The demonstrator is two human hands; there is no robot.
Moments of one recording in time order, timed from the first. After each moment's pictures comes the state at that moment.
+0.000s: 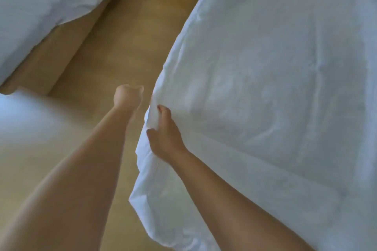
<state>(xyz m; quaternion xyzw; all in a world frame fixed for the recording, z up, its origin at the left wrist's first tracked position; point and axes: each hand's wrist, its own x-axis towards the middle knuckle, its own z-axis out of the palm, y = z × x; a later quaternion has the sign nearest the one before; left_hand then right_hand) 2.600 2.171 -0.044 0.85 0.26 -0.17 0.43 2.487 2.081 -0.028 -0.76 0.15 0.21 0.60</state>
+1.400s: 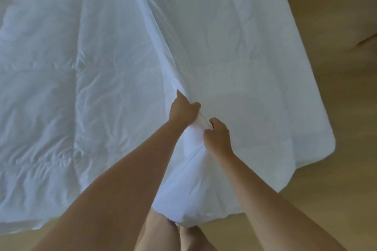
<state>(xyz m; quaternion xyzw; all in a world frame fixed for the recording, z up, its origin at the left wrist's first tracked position) 2.257 1.547 -0.067 0.84 -0.08 -0.41 0.34 2.138 1.521 -0.075 -0.68 0.52 0.00 0.52</state>
